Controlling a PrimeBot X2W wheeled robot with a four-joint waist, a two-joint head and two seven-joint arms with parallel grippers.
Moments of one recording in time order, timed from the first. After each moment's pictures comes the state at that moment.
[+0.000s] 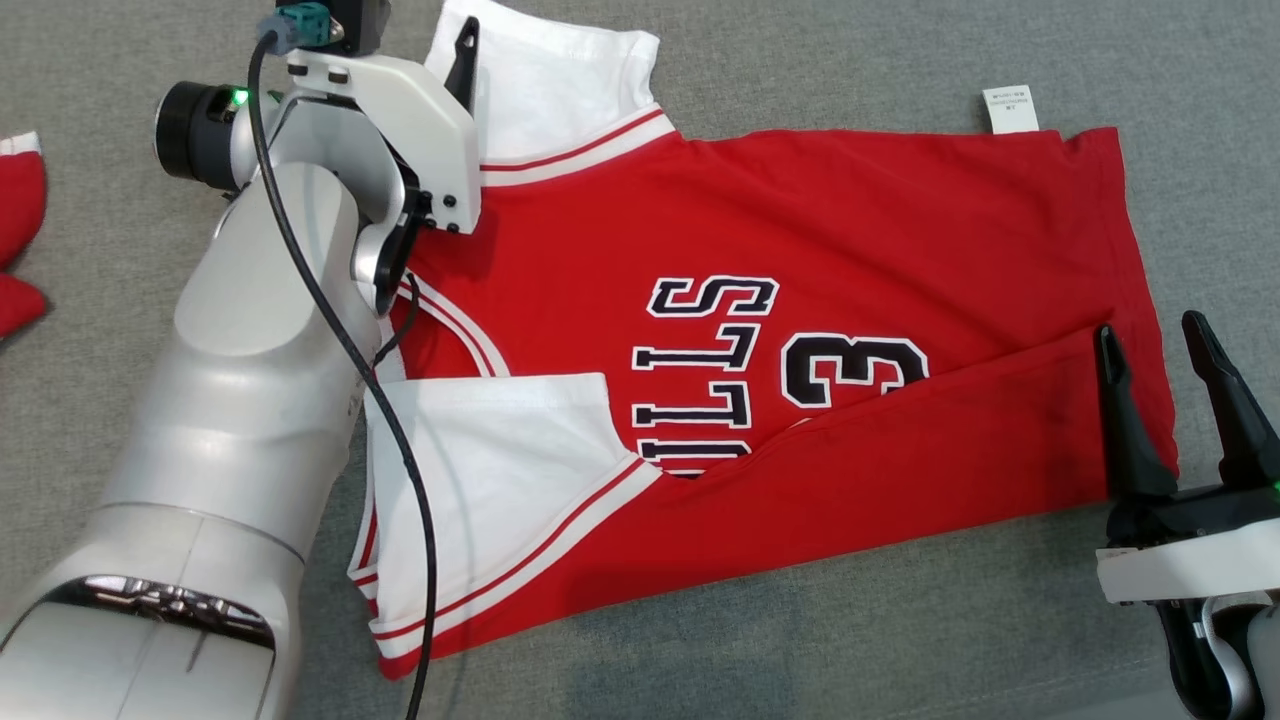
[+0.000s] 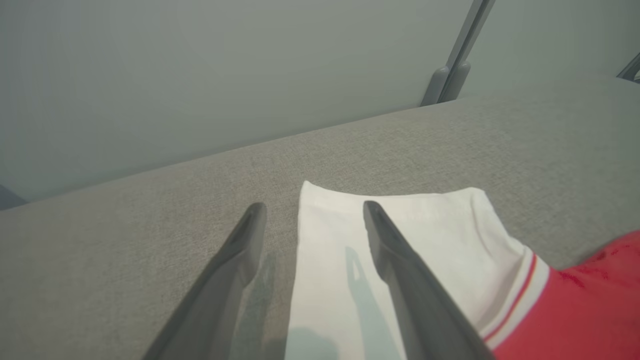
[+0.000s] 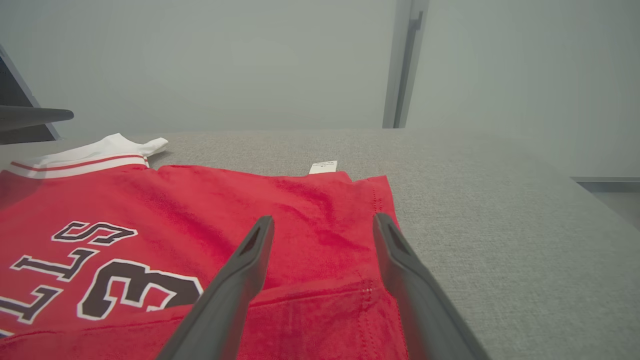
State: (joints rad) left arm -1.10 0.04 -0.35 0.95 -0.31 0.02 0.05; right arm -0.15 -0.23 0.04 0.04 0.34 0.13 -0.25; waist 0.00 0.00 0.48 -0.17
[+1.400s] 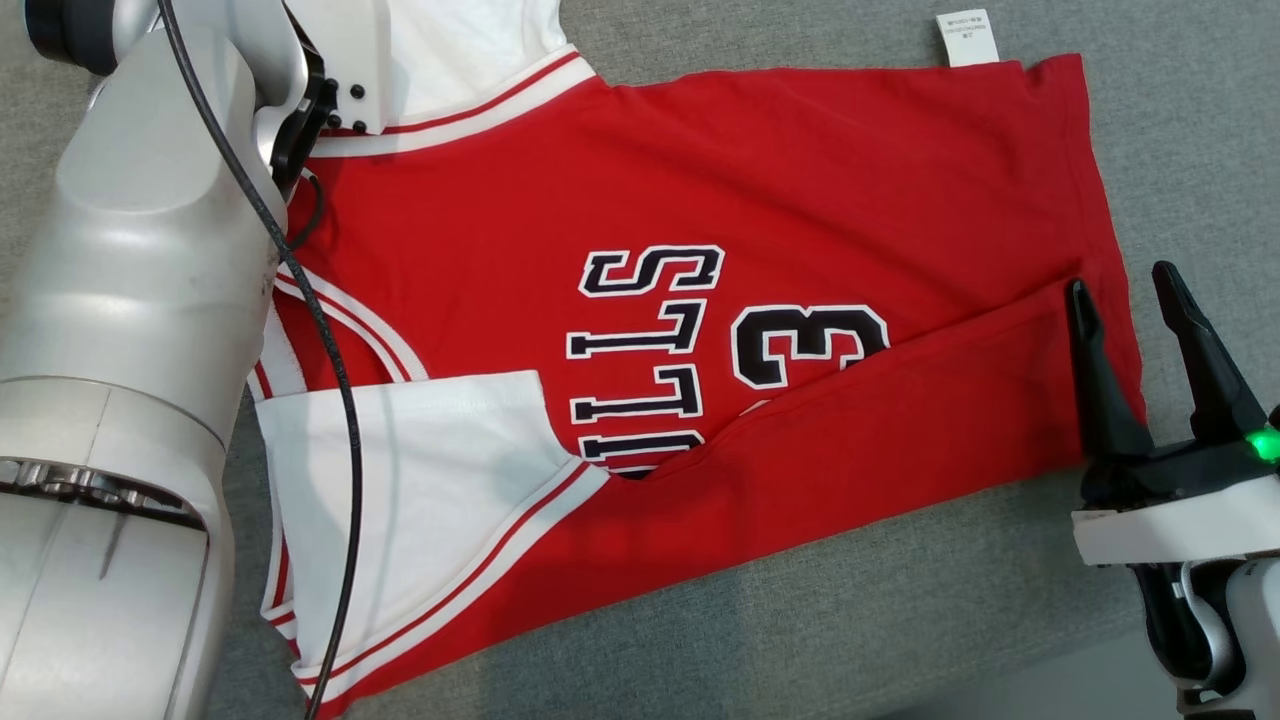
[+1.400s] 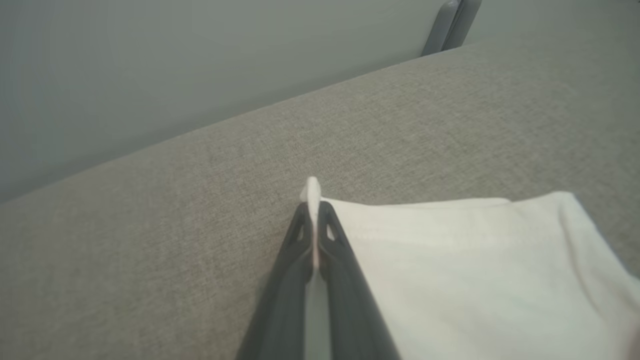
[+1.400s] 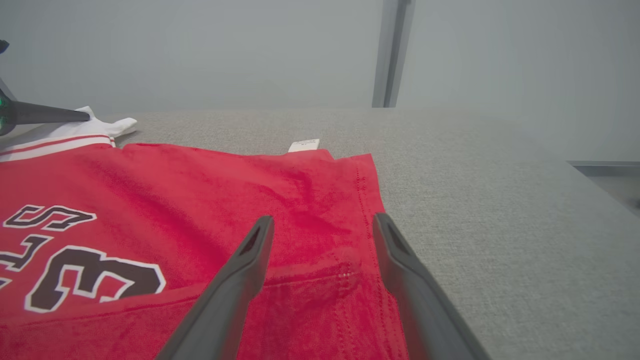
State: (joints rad) left arm -1.39 0.07 -0.41 1.29 -0.30 -0.07 0.07; right arm -0.23 -0.23 0.10 0.03 0.37 0.13 -0.25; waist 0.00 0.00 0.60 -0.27
